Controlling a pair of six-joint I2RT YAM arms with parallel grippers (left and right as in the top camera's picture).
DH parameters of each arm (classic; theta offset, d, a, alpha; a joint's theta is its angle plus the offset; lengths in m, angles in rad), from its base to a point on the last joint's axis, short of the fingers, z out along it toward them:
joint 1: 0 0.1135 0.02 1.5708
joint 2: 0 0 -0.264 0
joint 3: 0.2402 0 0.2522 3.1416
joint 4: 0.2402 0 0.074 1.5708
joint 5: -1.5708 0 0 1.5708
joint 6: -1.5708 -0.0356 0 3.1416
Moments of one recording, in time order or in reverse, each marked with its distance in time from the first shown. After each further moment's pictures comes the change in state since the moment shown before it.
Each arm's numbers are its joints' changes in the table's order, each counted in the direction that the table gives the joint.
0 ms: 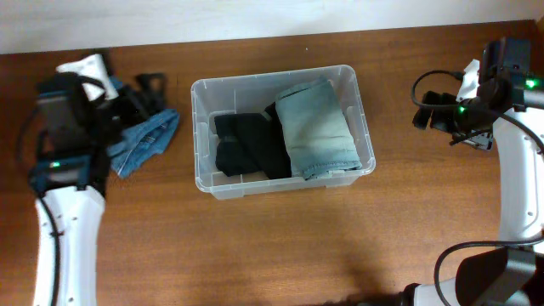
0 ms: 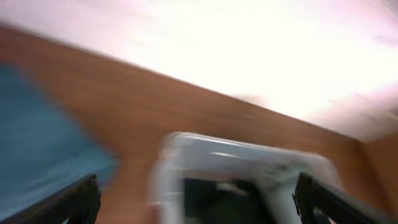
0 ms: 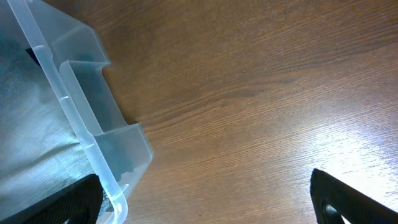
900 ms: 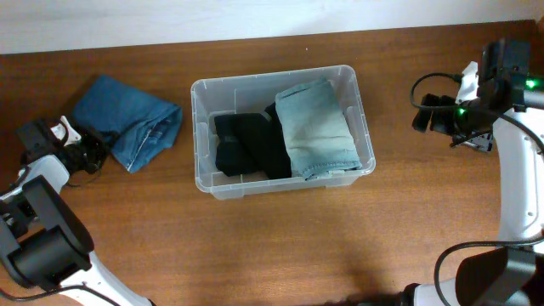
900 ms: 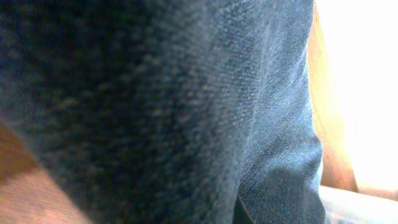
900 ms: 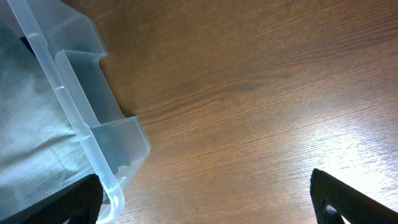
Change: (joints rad) left arm 0.387 -0.703 0.007 -0.198 -0.343 0.066; right arm 0.000 0.000 0.000 0.023 0.000 0.021
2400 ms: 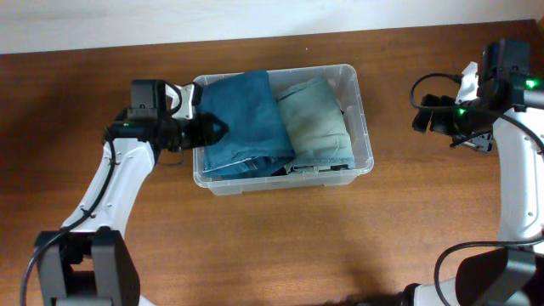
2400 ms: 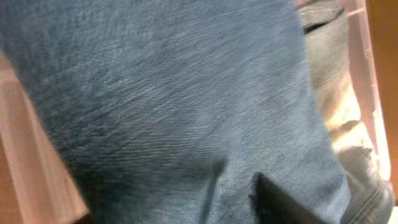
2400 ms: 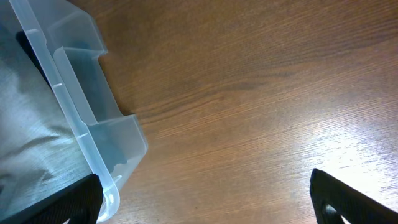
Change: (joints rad) left arm -0.587 0.357 0.000 0.334 0.080 -0.252; right arm 0.000 0.000 0.000 0.003 0.000 0.004
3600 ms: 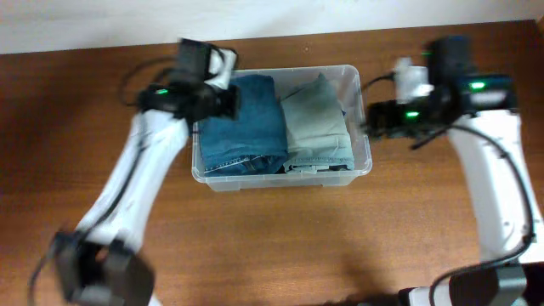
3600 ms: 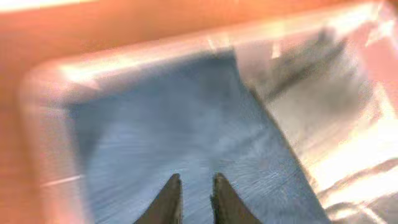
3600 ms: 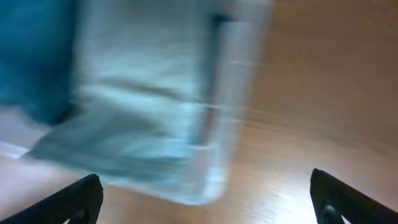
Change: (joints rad) left arm -0.197 -0.021 0.369 0.190 0.446 -0.118; right arm 0.338 0.025 -0.002 -0.046 0.063 0.179
